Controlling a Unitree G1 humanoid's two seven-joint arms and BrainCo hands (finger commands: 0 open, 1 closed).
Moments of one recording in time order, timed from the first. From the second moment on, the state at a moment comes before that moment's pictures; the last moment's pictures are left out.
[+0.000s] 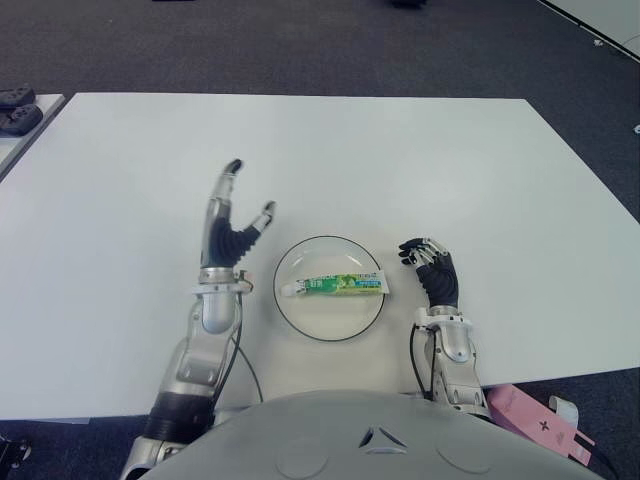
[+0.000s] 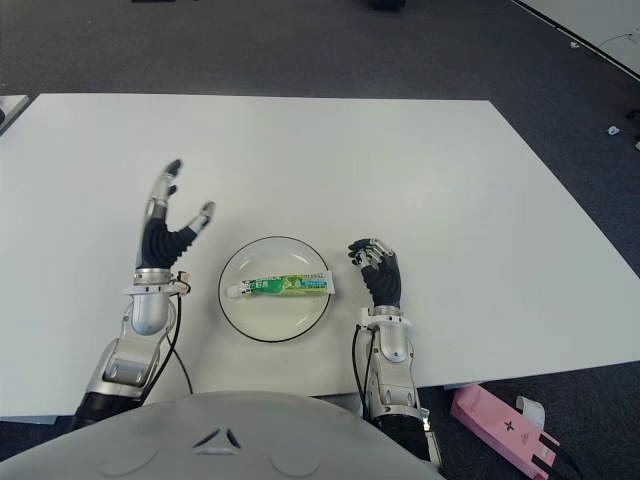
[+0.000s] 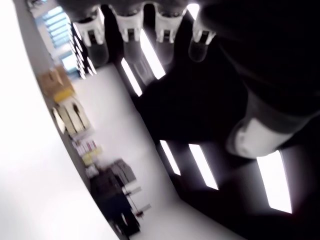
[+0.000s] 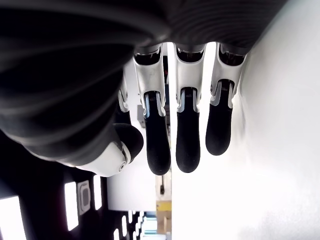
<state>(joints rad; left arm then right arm) 0.14 0.08 -0.01 0.06 0.37 -0.27 0.43 0.26 0.00 -0.05 0.13 0.00 -0.28 -0.03</state>
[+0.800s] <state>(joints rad) -0.03 0.01 0.14 0.56 0.08 -0.48 0.38 0.18 -0.02 -0.06 0.21 0.01 -0.28 -0.01</state>
